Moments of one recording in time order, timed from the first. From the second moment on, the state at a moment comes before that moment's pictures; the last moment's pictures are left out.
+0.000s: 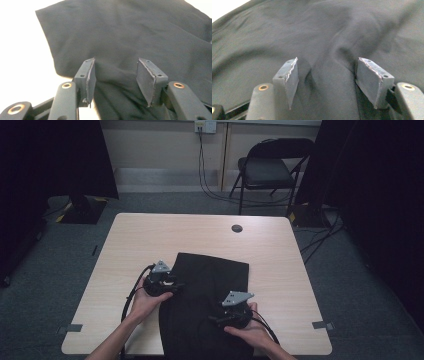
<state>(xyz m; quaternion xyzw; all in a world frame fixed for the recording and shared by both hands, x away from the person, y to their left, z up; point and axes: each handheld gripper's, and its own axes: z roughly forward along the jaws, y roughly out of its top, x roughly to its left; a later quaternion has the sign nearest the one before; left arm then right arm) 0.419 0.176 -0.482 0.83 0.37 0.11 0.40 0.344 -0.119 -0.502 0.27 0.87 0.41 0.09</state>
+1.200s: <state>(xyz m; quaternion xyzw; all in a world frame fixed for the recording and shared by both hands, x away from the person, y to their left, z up) 0.496 0.190 -0.476 0.79 0.44 0.13 0.40 0.495 -0.169 -0.493 0.41 0.82 0.37 0.15</state>
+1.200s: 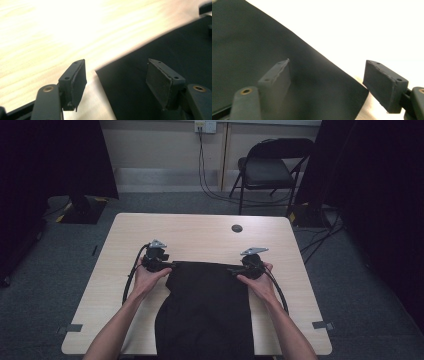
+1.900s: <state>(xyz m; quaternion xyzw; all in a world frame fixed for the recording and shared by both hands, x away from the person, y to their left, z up) 0.472 0.161 -0.498 0.84 0.36 0.12 0.39 0.473 -0.159 -0.501 0.37 0.83 0.39 0.14</state>
